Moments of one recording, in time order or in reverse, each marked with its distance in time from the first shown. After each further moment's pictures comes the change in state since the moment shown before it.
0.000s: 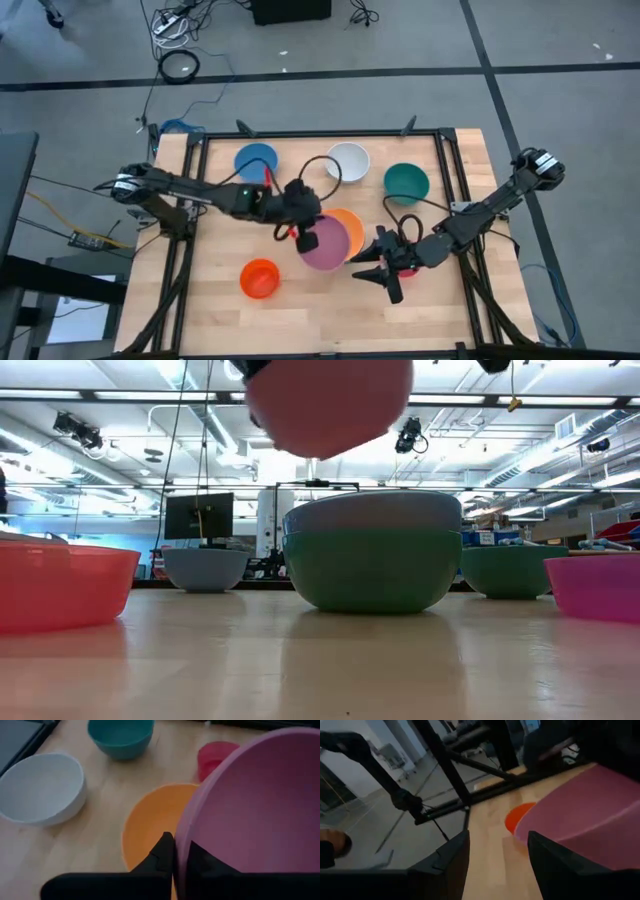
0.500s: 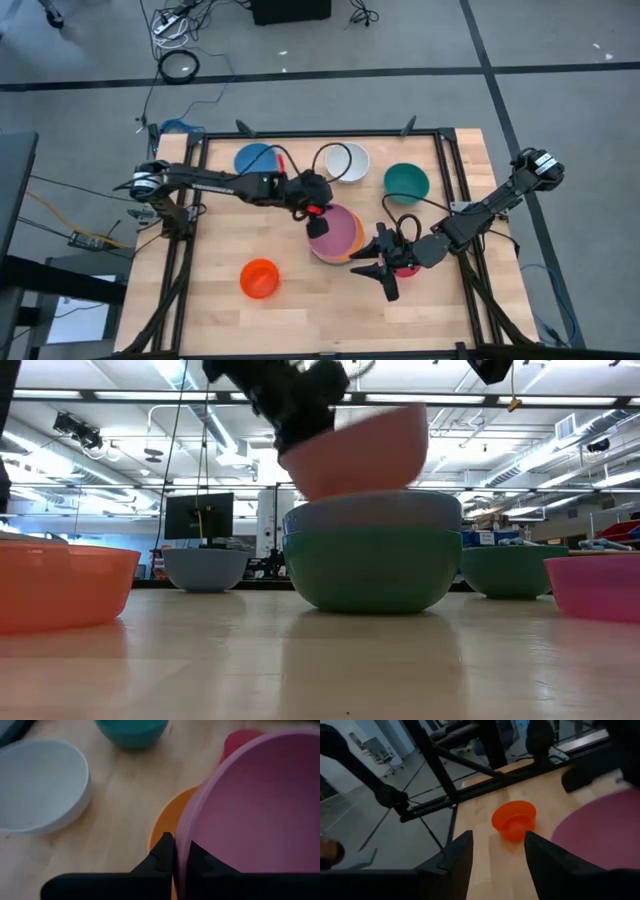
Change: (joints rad) left arm 0.156 0.128 -0.002 0.098 0.162 0.088; right arm -0.006 0.005 0.000 -0.030 0.037 -0.025
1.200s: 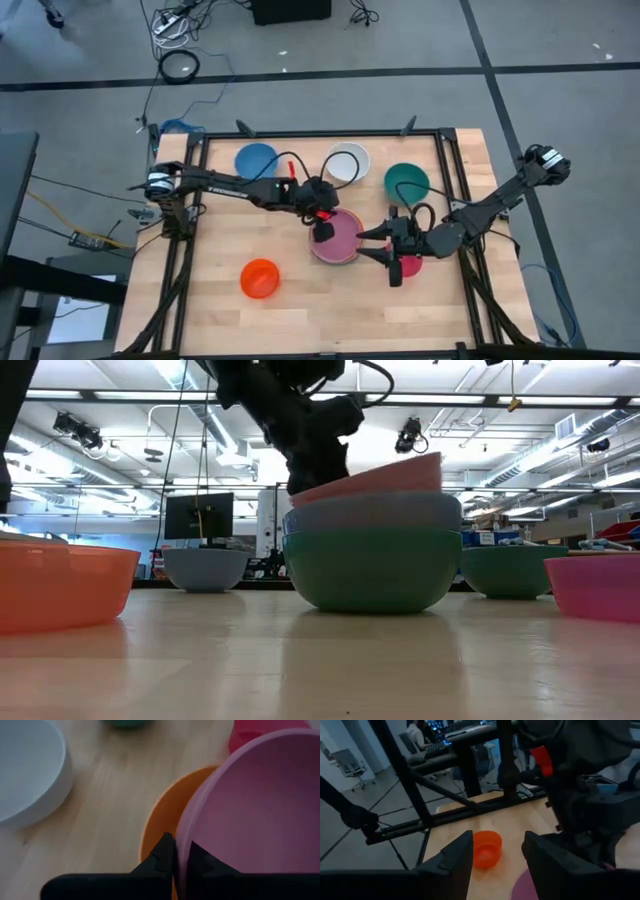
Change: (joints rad) left arm 0.005 0.107 -0.001 0.065 0.017 -0.007; right arm -0.003 -0.104 0.000 -0.028 0.171 -0.149
